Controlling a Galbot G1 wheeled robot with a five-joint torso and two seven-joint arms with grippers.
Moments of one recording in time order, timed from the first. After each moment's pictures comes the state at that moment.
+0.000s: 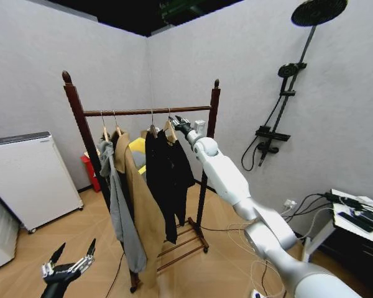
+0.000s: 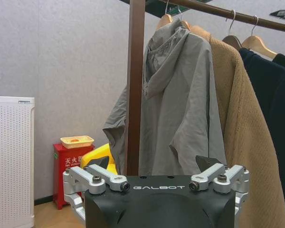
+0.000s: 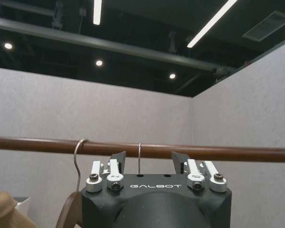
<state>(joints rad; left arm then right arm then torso) 1.83 -1.30 -0.87 -2.29 -0.49 -0.05 0.04 0.01 1.32 0.05 1.31 0.58 -0.21 -0.02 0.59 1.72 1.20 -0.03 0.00</state>
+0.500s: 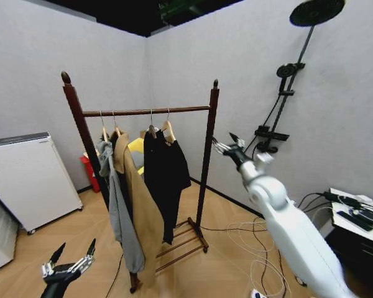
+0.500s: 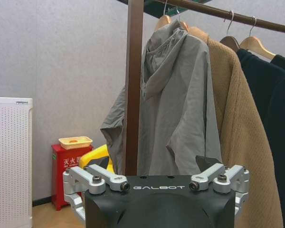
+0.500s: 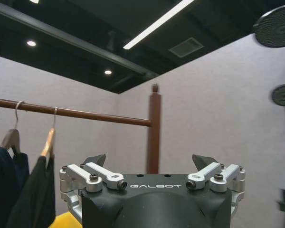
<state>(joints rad) 1.83 -1.30 -0.87 -2.29 -0.49 -0.05 0.04 -1.02 1.00 0.66 2.16 0.55 -0.20 0.11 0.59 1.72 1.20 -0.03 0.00</state>
